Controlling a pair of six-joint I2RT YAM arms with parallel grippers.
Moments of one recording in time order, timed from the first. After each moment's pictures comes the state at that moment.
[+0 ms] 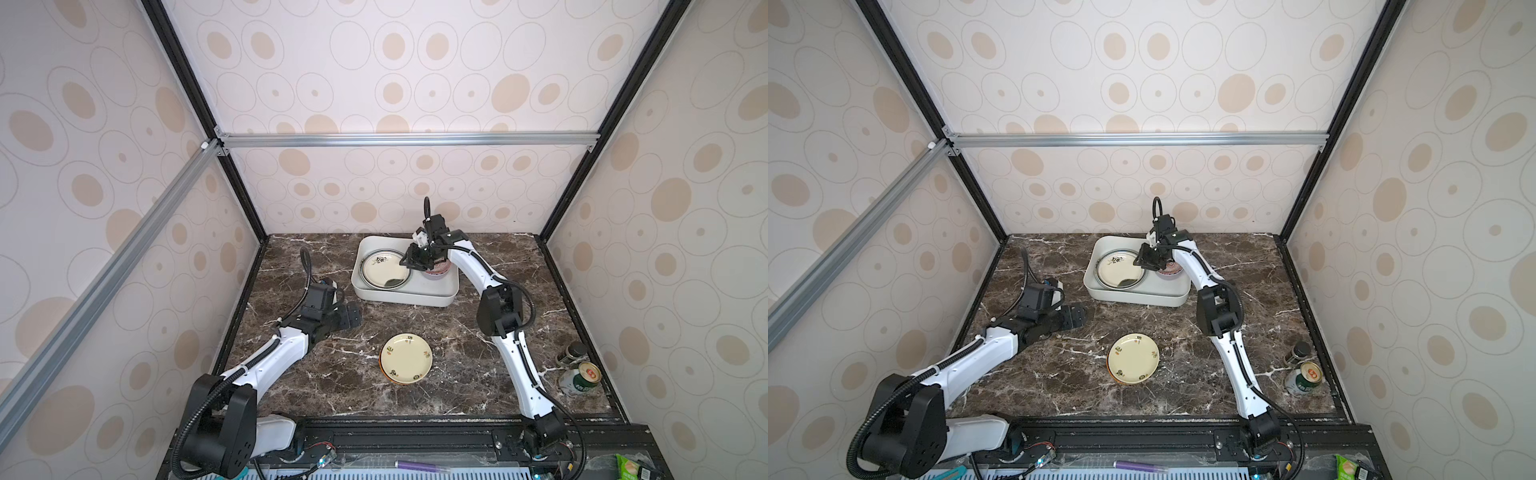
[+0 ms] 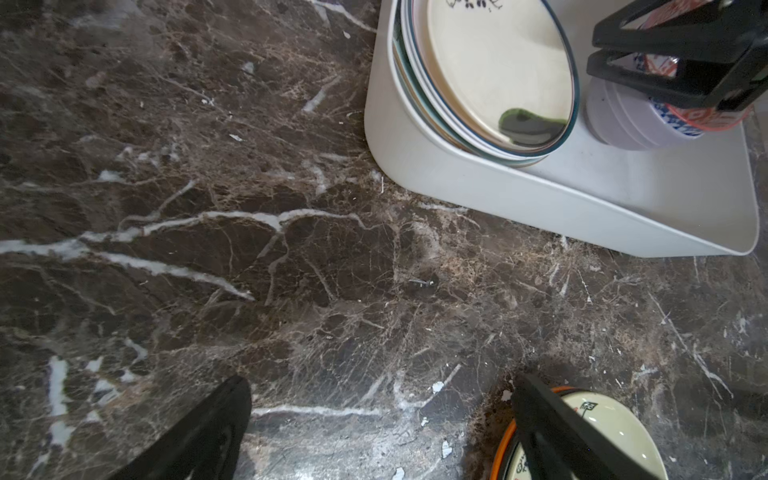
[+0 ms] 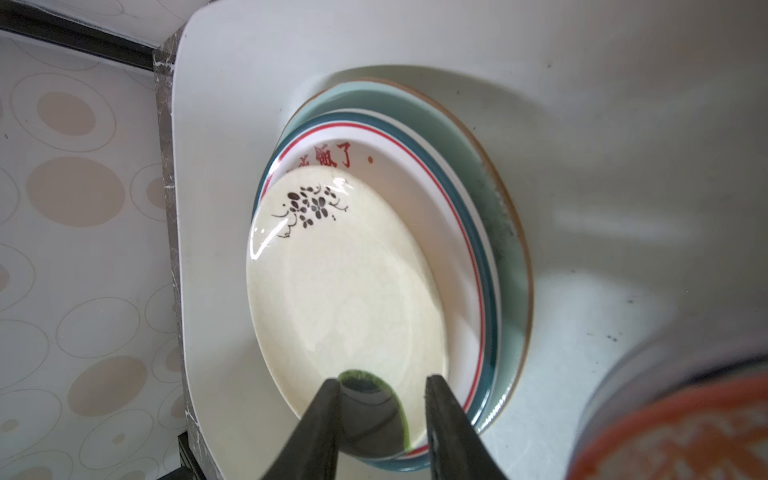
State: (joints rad) left arm -0.28 1.28 0.71 -0.26 0.09 -0.45; right arm 0.39 2.63 2.53 -0.89 -0.52 0.55
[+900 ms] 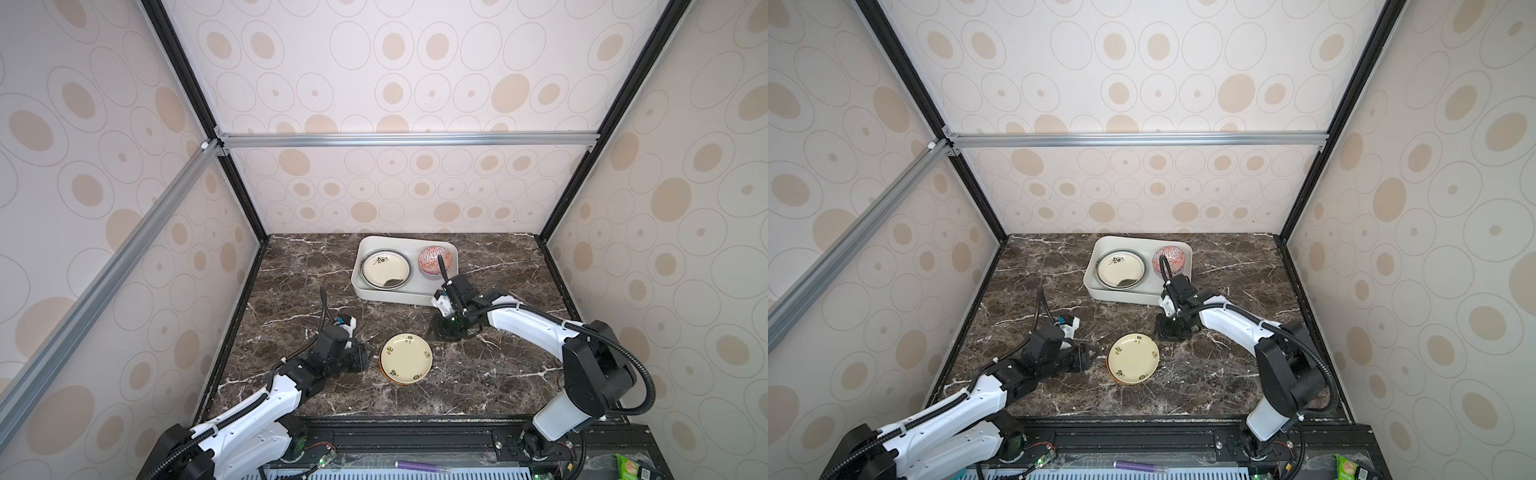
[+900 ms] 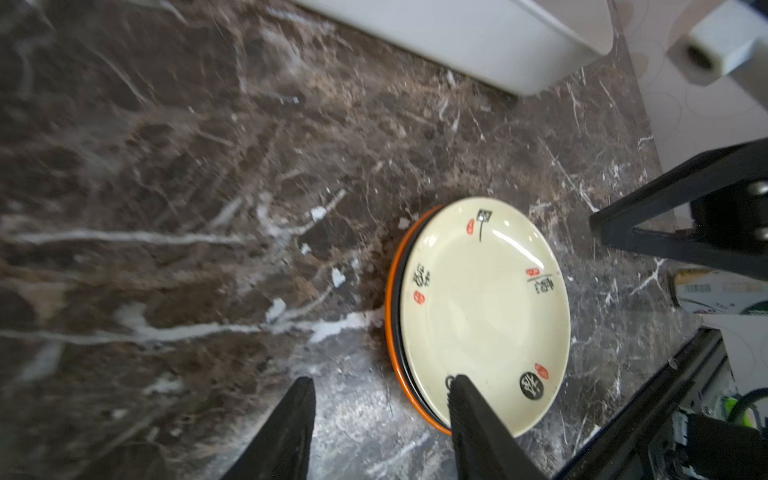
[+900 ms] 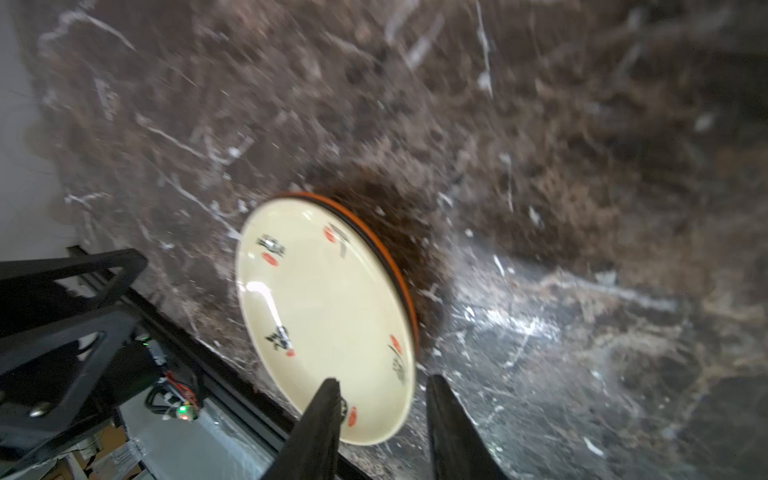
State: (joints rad) left arm -0.66 0.94 0.37 -0.19 0.08 -0.66; right arm 0.57 1.59 1.00 -0.66 -0.39 0.50
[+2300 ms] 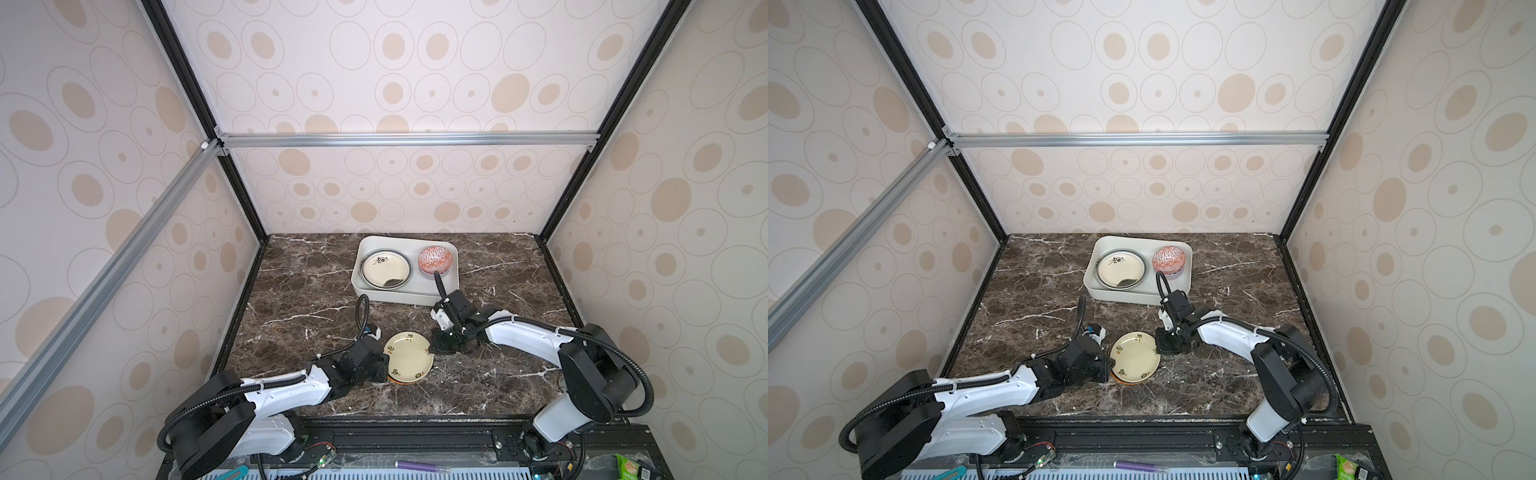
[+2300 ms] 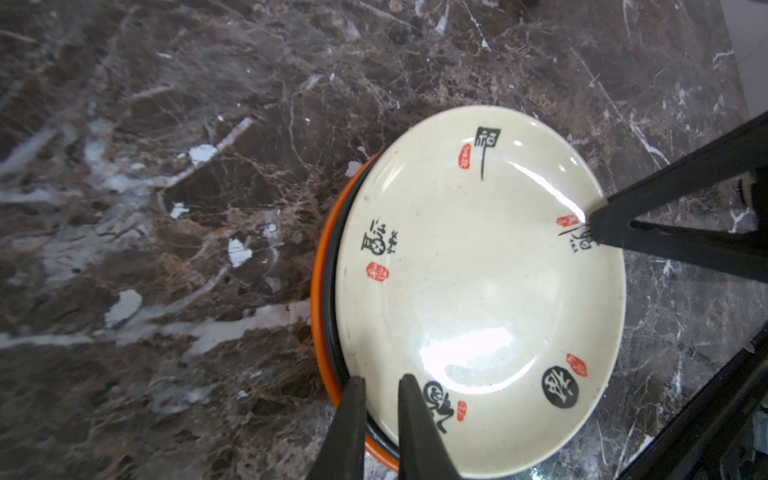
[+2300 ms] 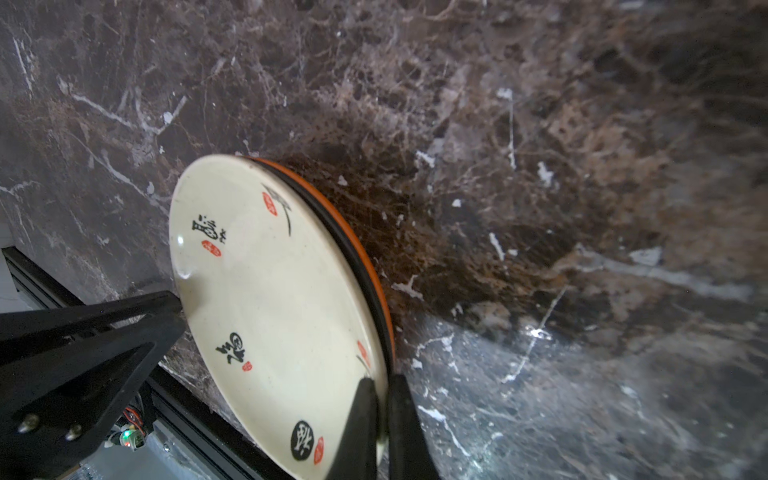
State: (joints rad) left arm -0.89 1.25 0.43 -0.03 -0.09 -0.77; right arm 0.62 1.59 0.91 -0.53 -0.34 0.53
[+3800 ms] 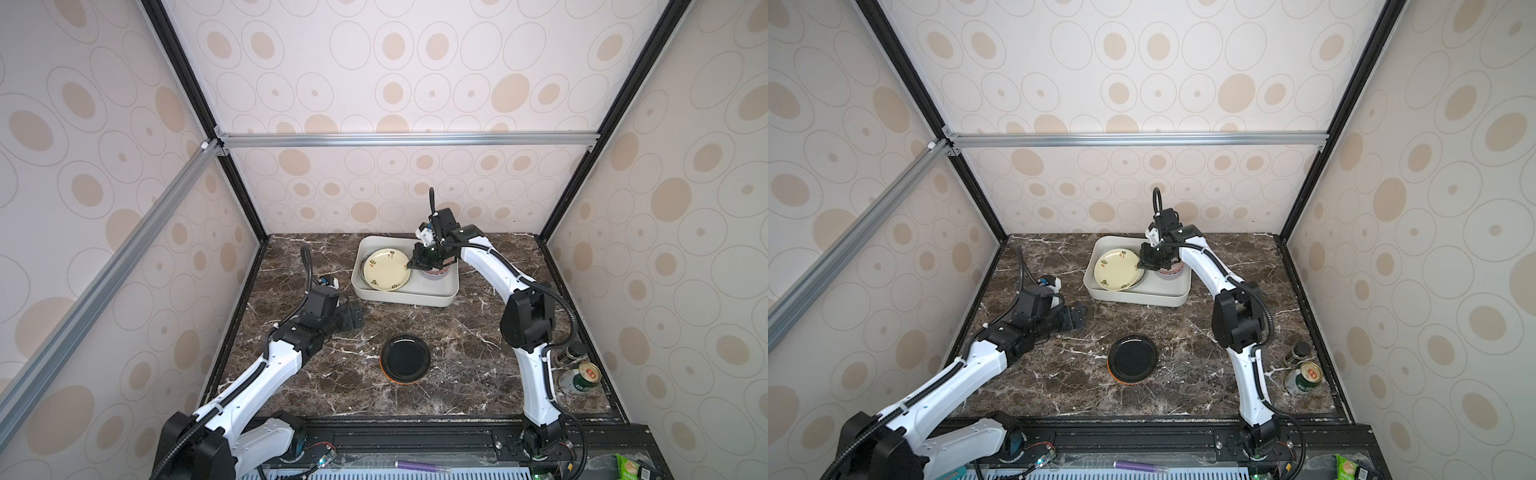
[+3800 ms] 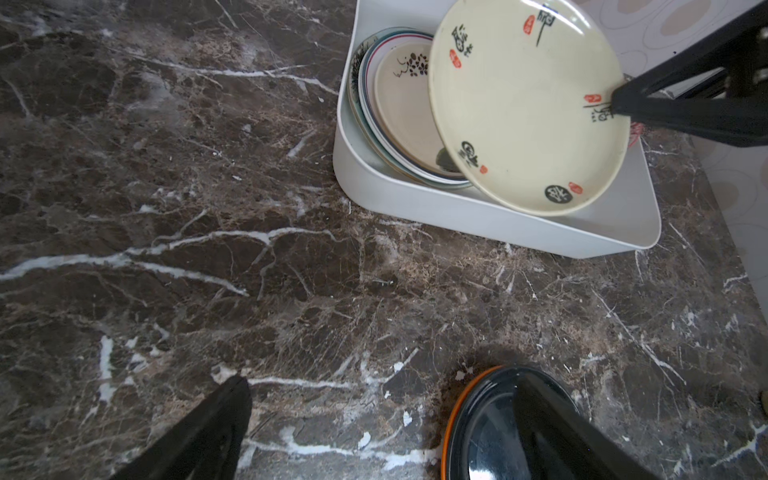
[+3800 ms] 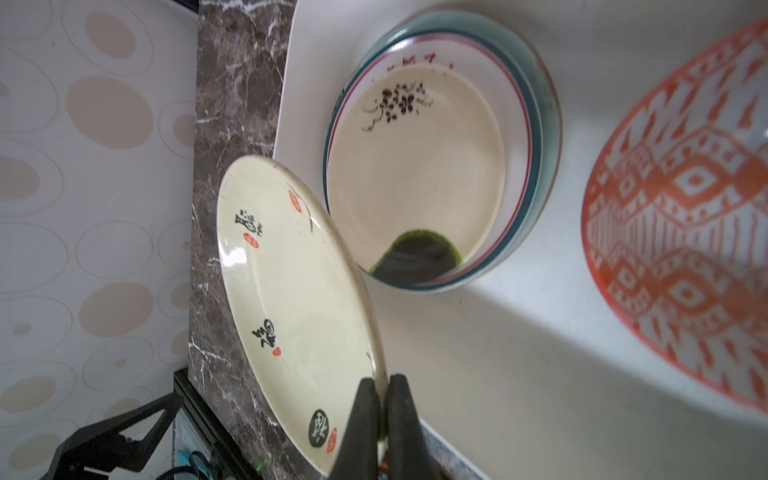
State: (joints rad) left arm -0.38 1.14 0.77 -0.37 -0.04 -0.48; right arm 0.42 2.29 2.21 -0.90 -0.48 0.46
